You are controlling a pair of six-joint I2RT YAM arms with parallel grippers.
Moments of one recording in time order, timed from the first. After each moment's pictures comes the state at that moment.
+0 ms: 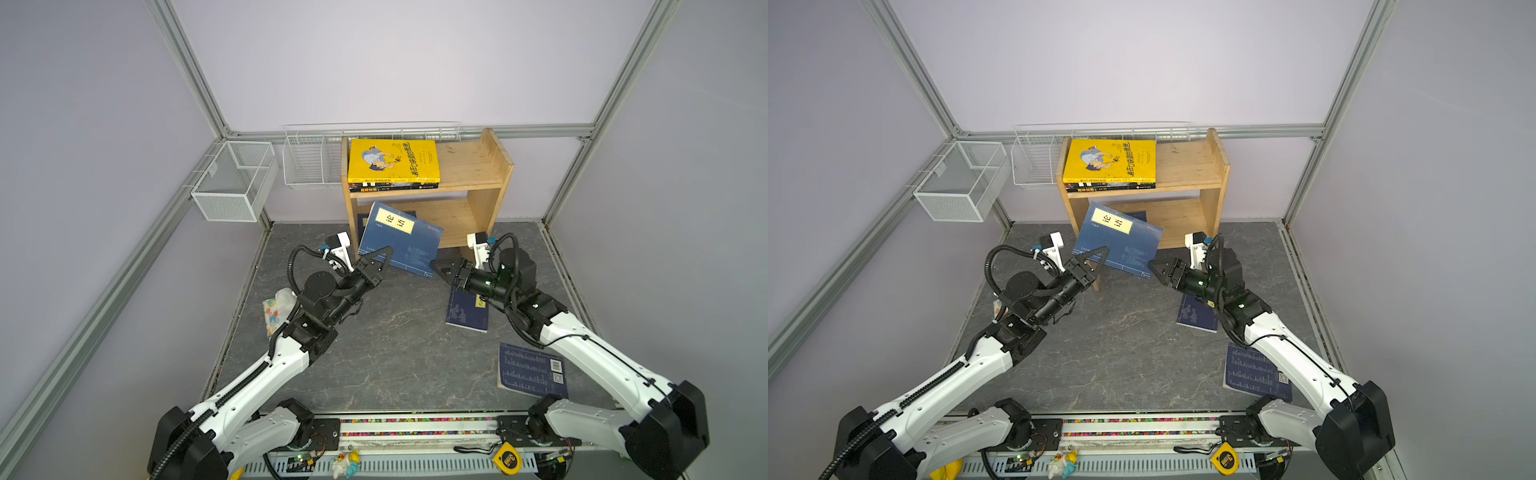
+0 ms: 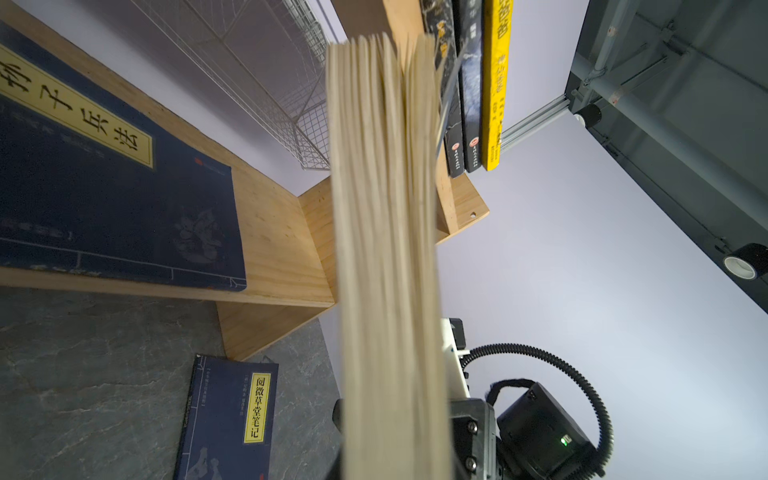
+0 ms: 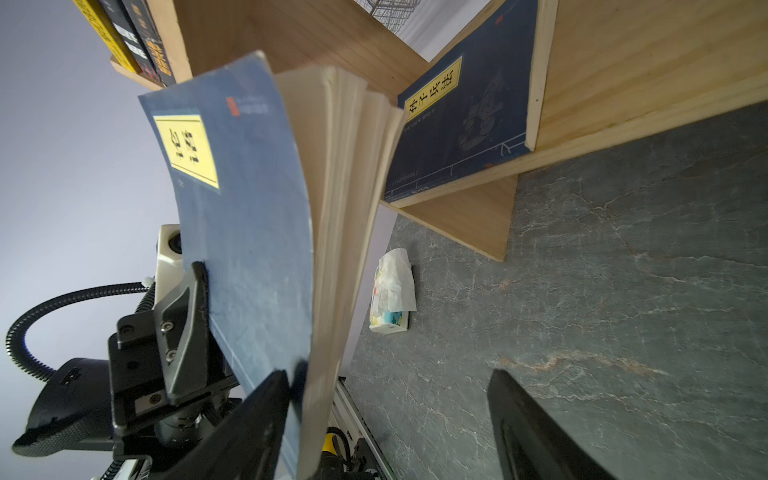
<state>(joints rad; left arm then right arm) -0.64 1.05 0.77 0.44 0.14 -1.05 0.53 1.18 0.92 0.03 -0.47 0.92</state>
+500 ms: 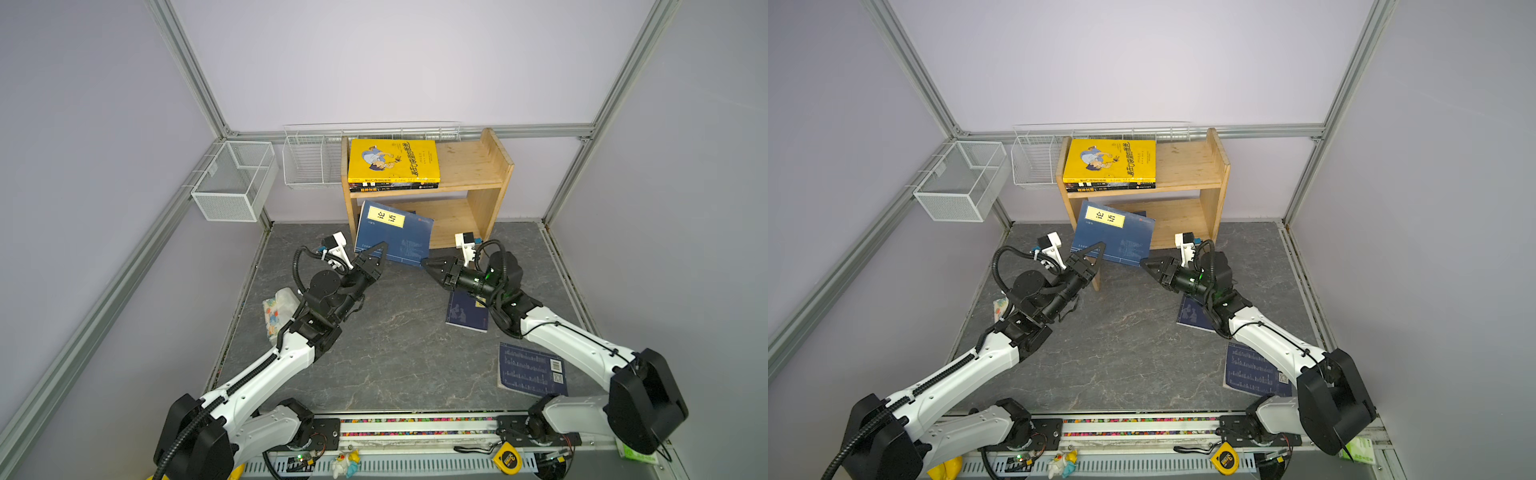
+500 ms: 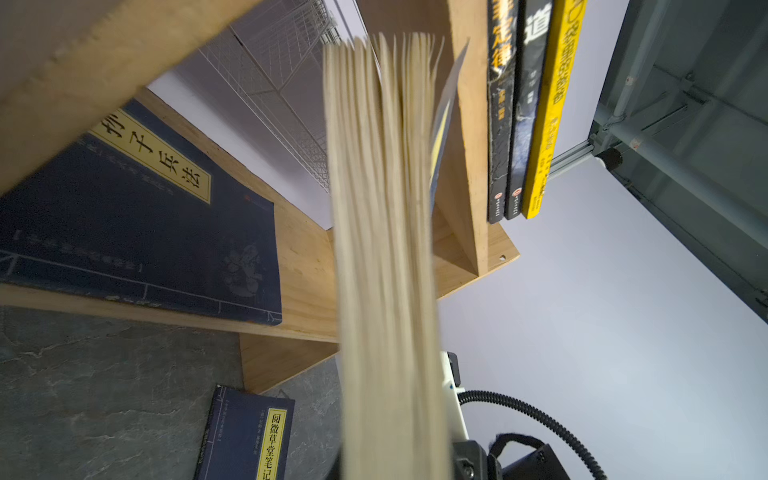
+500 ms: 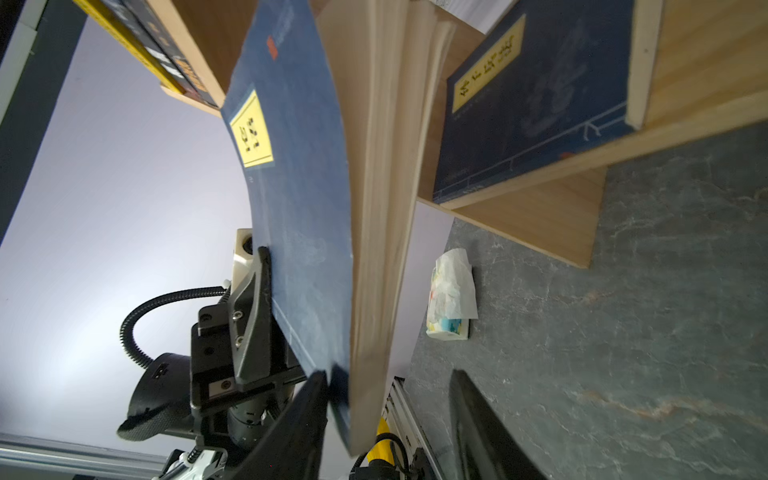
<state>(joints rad) -0.63 1.11 0.75 0.52 0.02 -1.08 0.54 1.33 0.84 0.46 -0.59 1.15</state>
